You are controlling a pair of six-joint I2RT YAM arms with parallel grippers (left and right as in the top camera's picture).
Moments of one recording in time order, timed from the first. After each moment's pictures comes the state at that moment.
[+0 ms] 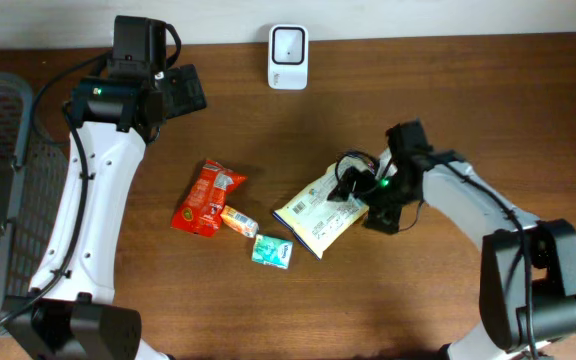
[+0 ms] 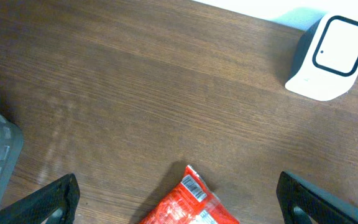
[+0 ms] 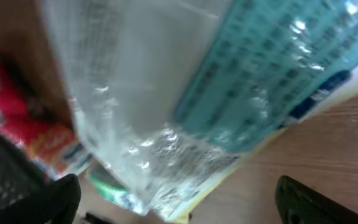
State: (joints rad) left arm -0.14 1.73 1.81 -1.01 -0.20 -0.36; right arm 0.19 1.77 1.05 -0.67 -0.57 0.69
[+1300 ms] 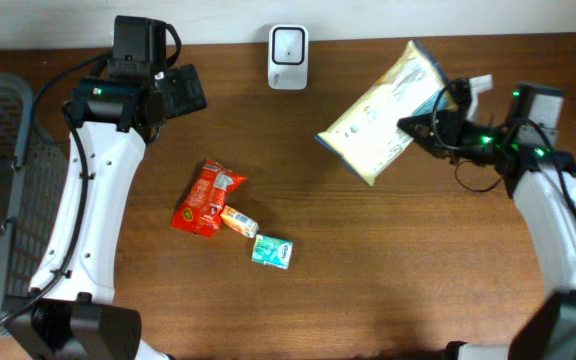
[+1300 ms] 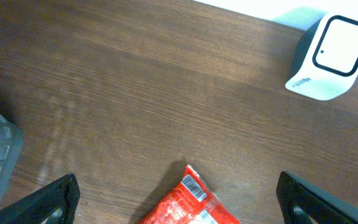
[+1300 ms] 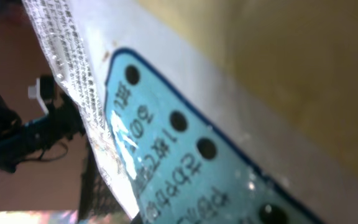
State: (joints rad) left arm -0.14 1.73 1.81 -1.01 -0.20 -0.36; right arm -0.22 1.52 1.14 -0.37 -1.13 0.51
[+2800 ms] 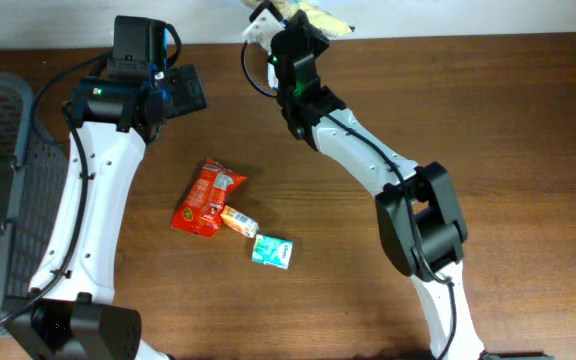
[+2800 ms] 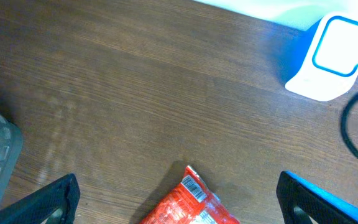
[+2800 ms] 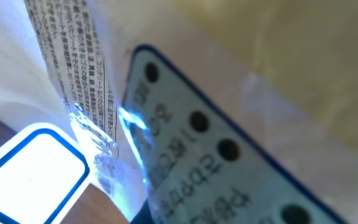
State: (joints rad) left arm -0.14 1.73 1.81 -1.01 -0.20 -0.36; right arm 0.51 2.32 1.90 0.30 0.60 -0.85
